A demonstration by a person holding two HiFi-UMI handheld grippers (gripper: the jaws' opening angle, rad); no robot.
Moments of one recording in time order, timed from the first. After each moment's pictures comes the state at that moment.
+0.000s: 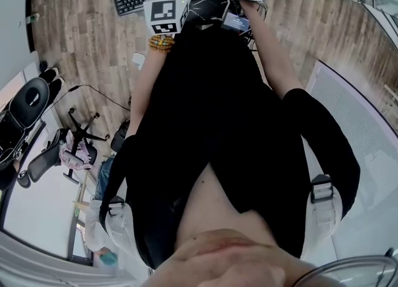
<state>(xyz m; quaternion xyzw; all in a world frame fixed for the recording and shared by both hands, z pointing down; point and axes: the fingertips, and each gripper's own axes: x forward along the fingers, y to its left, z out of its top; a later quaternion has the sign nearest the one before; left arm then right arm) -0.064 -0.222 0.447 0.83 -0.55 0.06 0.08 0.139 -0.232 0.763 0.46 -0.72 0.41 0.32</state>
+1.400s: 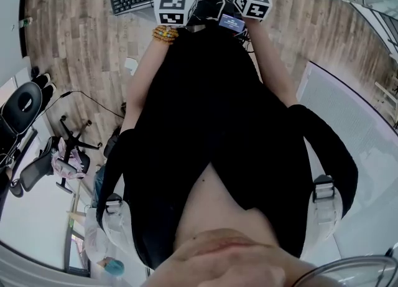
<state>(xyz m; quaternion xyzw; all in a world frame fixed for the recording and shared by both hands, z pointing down) -0.034 -0.221 0.439 0.85 -0.51 0.03 0.08 0.106 -0.245 0.546 0.54 -0.82 0.15 0.15</state>
